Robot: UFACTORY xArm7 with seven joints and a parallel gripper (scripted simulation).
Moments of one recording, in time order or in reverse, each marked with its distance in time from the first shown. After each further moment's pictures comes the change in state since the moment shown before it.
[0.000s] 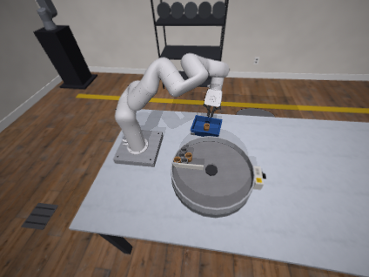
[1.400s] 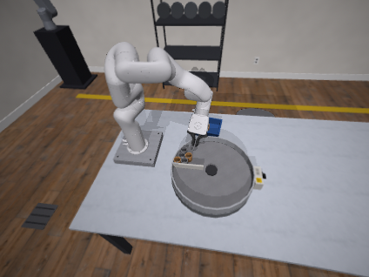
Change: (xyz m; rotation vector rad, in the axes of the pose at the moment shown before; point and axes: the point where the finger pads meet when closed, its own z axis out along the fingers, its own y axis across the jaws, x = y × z) arm -0.188 -0.025 0.161 0.012 -0.016 0.004
